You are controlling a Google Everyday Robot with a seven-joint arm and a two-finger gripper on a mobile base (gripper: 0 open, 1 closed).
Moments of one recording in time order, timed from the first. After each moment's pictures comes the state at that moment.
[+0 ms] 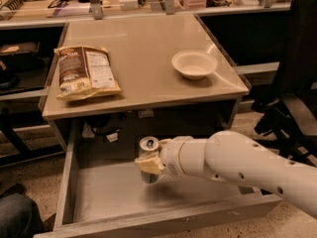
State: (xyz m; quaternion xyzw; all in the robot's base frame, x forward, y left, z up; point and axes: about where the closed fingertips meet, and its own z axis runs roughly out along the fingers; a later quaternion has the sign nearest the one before) arm 0.466 0.018 0.721 -0.39 0.81 0.22 0.39
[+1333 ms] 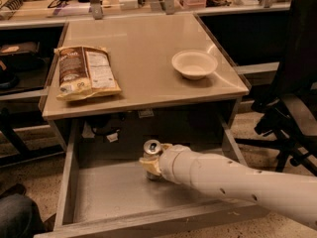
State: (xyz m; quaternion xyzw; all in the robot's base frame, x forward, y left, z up) arm 0.504 0.010 0.662 -0.34 0.82 0.16 0.44
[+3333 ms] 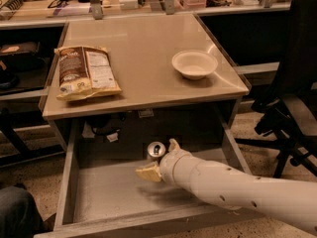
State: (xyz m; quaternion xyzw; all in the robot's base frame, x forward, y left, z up) arm 0.500 0.007 0.653 -0.33 0.82 0.15 0.45
